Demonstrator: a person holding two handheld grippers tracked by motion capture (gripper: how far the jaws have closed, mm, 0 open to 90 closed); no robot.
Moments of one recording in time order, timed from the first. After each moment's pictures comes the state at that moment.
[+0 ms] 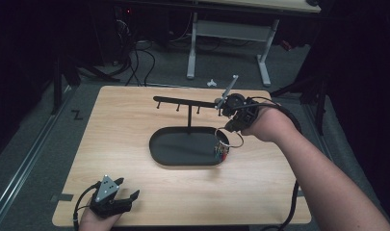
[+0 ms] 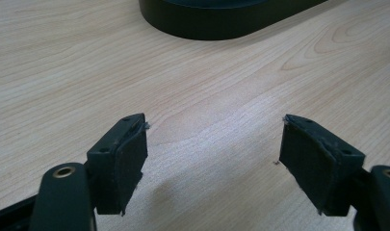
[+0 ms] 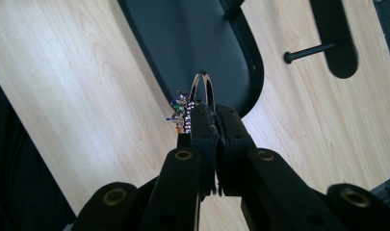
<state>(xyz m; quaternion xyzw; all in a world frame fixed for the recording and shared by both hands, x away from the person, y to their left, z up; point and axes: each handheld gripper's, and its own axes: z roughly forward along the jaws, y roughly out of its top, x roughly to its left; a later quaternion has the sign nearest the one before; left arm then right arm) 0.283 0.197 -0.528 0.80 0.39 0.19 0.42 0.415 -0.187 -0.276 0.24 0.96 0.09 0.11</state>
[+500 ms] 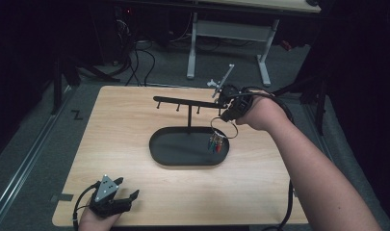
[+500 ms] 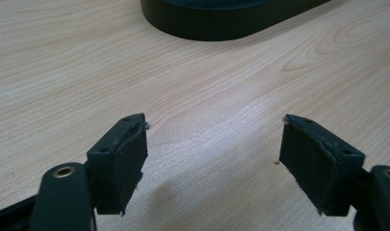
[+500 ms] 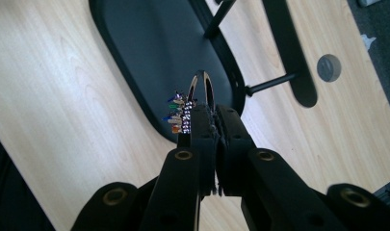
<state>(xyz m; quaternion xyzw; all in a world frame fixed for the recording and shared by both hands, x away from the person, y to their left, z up) 0.283 0.198 -0.528 0.80 0.39 0.19 0.42 0.446 -0.179 -0.273 0.25 0.96 0.11 0.12</state>
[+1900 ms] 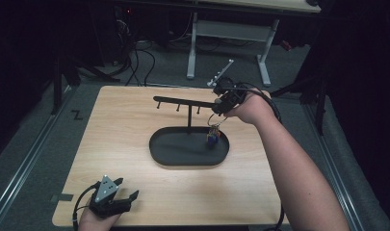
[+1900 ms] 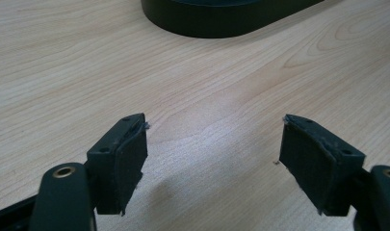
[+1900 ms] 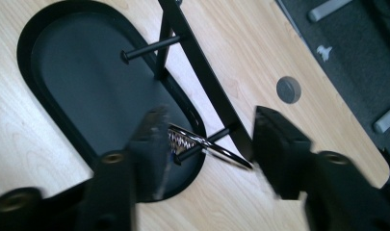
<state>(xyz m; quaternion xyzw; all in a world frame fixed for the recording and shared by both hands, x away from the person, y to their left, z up) 0.283 0.199 -0.529 0.80 0.38 0.19 0.42 0.485 -0.180 -0.299 0.31 0.92 0.16 0.18</state>
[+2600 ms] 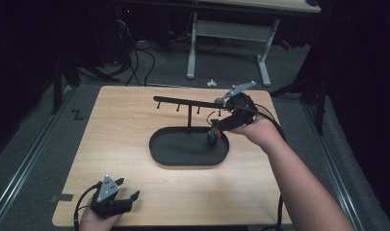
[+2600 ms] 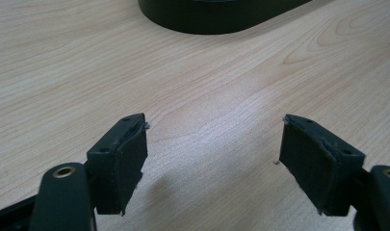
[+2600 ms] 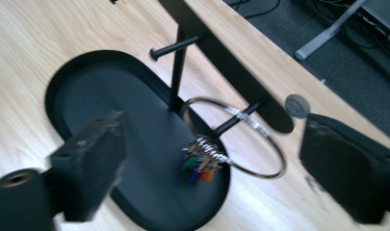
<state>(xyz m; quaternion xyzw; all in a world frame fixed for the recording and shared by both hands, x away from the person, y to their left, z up) 0.284 0.196 -0.531 0.80 0.38 0.19 0.41 0.435 -0.206 -0.326 0.35 0.86 0.30 0.21</state>
